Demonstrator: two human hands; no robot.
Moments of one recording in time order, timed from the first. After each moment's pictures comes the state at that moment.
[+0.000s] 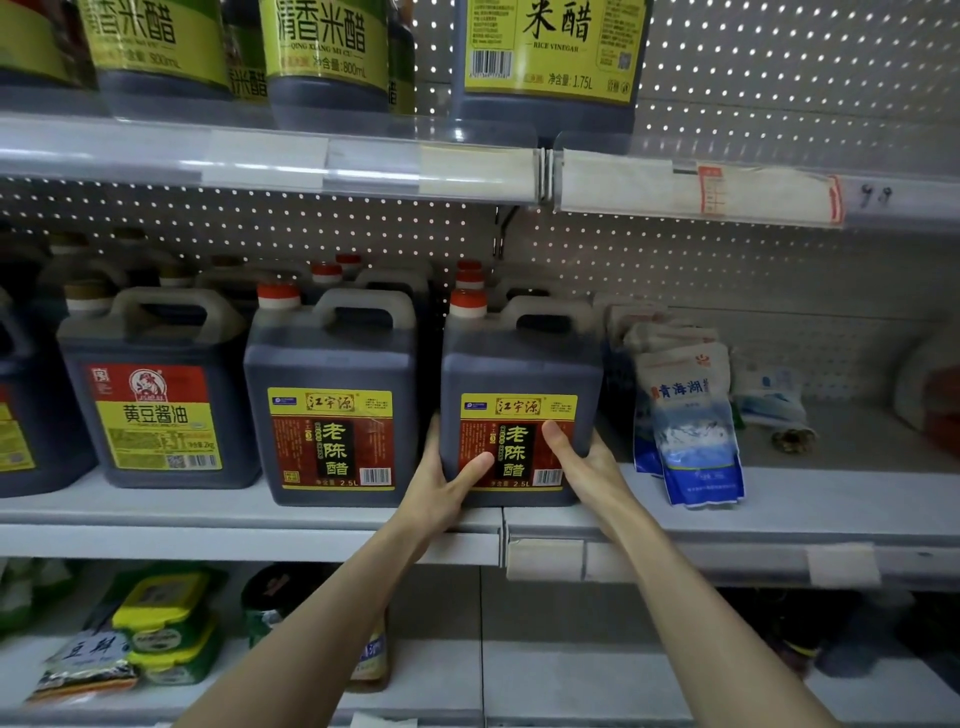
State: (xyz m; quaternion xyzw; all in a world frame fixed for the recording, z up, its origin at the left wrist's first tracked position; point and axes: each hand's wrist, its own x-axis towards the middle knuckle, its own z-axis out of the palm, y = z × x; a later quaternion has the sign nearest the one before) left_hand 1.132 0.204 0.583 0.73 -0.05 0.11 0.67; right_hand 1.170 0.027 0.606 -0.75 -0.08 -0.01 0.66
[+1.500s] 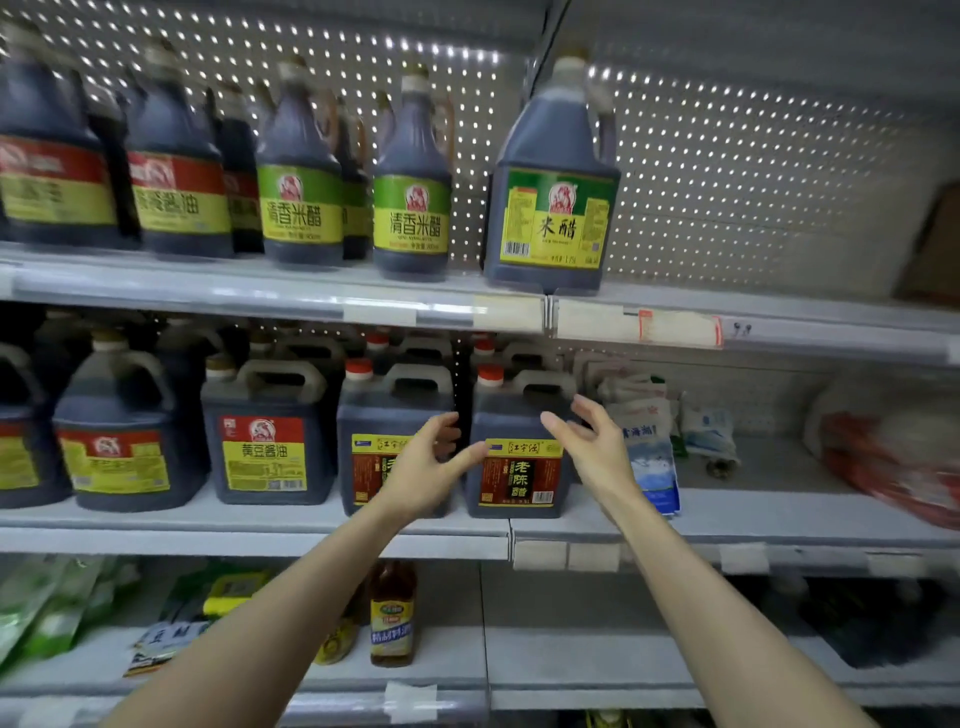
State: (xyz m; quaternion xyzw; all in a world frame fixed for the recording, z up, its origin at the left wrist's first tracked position) left_hand 1.012 0.245 0.725 0.82 -0.05 0.14 0.55; right_hand 1.054 0.043 0.740 -0.78 -0.08 -0.13 0.61
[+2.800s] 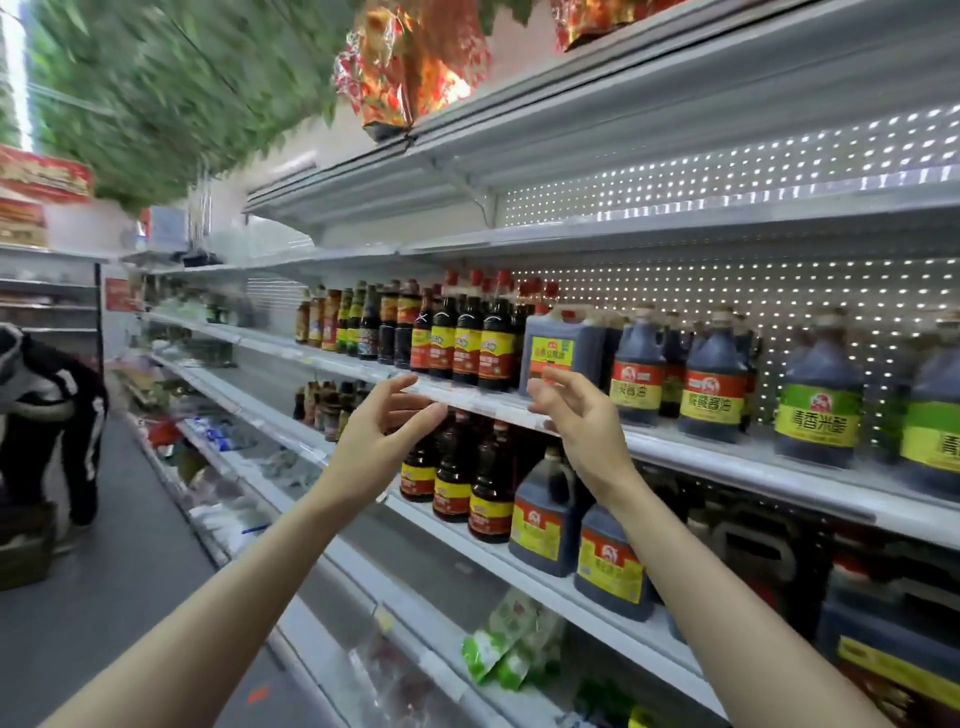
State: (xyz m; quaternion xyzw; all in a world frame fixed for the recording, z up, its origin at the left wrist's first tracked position) left_hand 0.594 0.571 0.914 0.74 0.14 0.52 0.40; right_hand 0.782 0.466 0.932 -0.56 -0.51 0.02 0.65
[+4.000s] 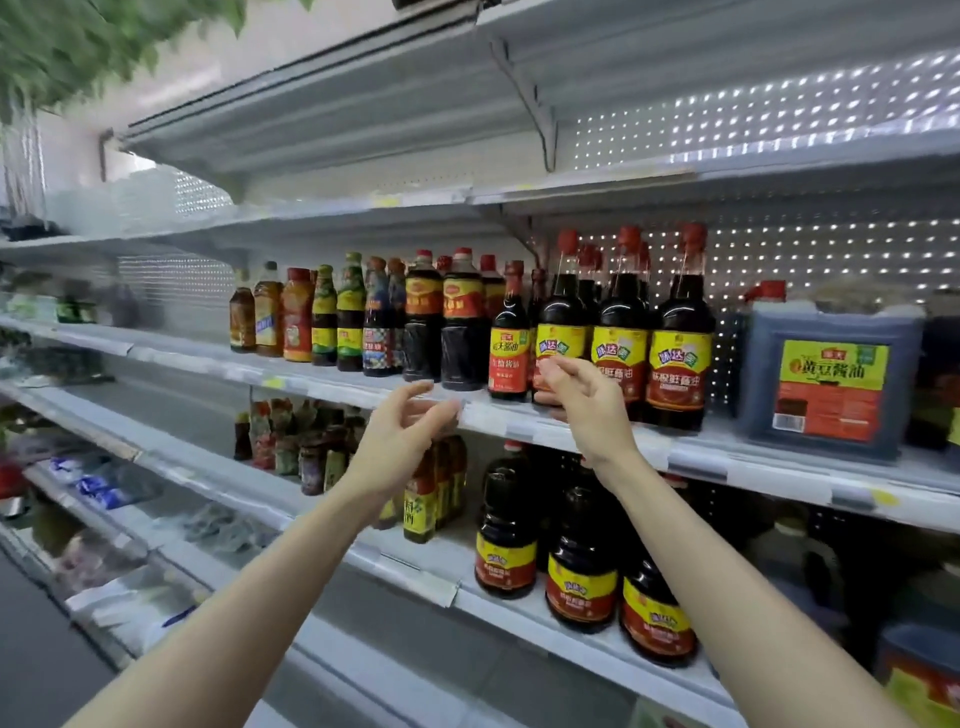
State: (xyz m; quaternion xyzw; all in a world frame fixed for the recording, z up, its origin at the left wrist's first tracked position) left_hand 0.659 1.107 0.911 0.75 0.11 0.41 0.51; right_hand 0.807 0.969 0.932 -0.61 -0.40 -0.03 0.68
